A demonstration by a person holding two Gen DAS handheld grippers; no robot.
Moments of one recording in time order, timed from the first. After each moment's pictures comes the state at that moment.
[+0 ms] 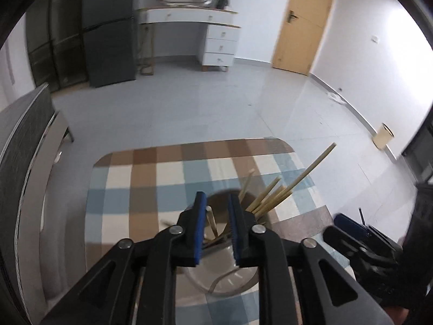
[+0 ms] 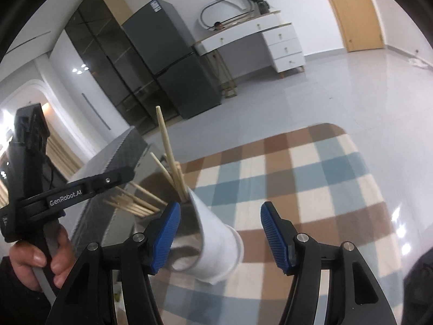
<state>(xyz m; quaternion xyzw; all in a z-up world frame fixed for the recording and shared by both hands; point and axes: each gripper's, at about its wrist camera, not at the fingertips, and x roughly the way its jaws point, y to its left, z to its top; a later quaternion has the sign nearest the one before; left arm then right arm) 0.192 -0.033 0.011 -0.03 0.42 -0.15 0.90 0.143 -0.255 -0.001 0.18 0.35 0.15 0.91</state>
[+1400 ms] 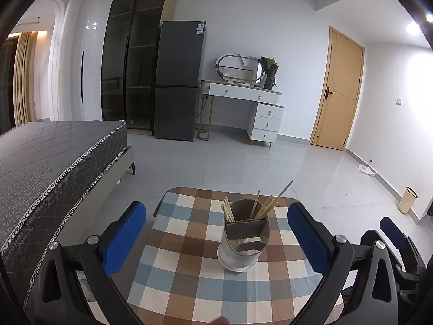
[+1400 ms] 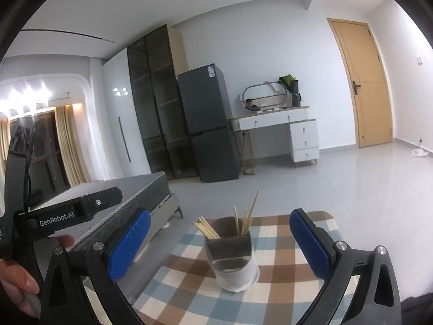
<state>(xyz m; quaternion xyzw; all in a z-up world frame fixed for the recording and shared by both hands) 0.015 0.008 0.096 -0.07 0.23 -0.01 0.97 -0.024 -0.214 0.118 0.08 0.14 0.17 0.97</state>
